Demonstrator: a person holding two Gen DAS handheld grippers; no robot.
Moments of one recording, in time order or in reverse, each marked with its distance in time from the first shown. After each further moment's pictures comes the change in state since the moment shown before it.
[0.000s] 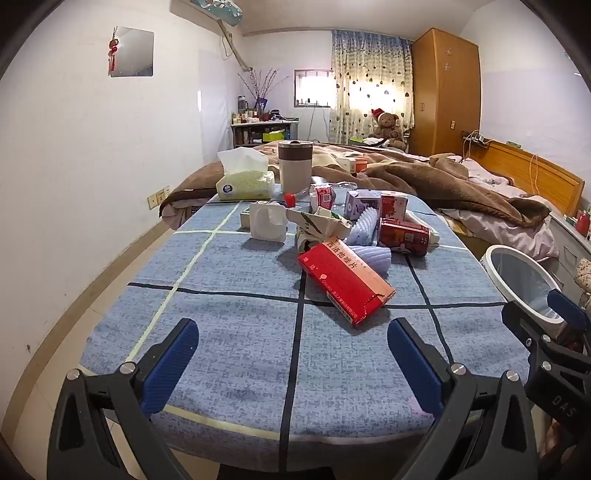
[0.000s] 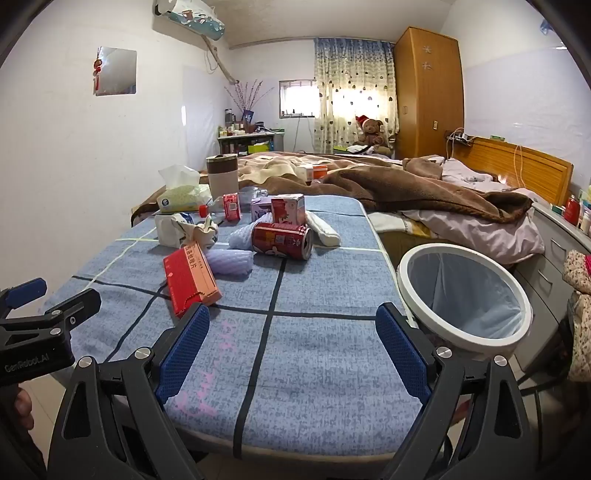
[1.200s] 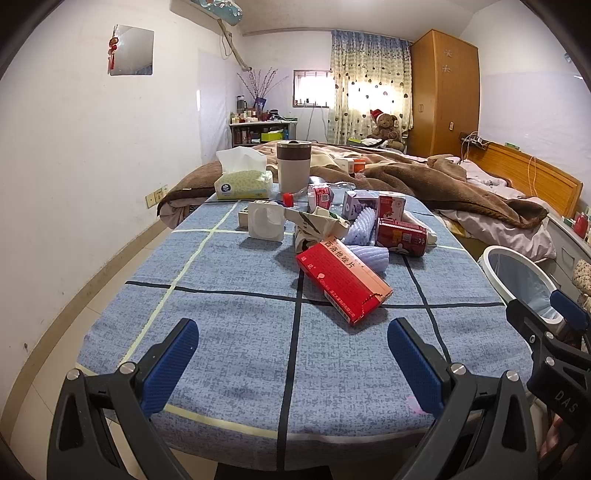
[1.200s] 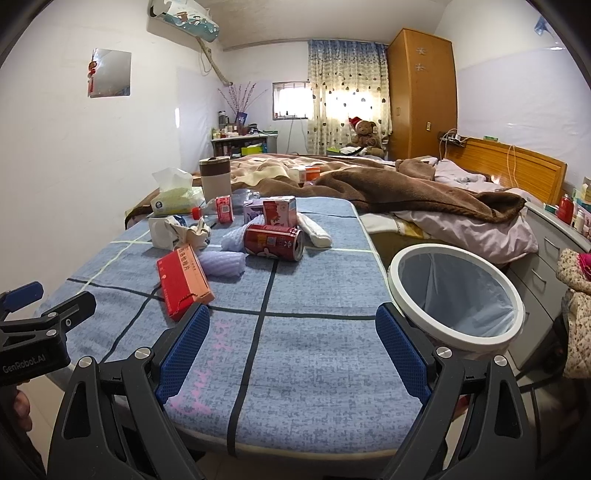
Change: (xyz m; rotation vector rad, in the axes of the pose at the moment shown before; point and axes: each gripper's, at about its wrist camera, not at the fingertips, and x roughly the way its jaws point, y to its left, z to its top) left arm -0.003 0.002 0.000 -0.015 -0.010 -0.015; right arm -0.005 -0.004 0.000 0.004 -0.009 -0.012
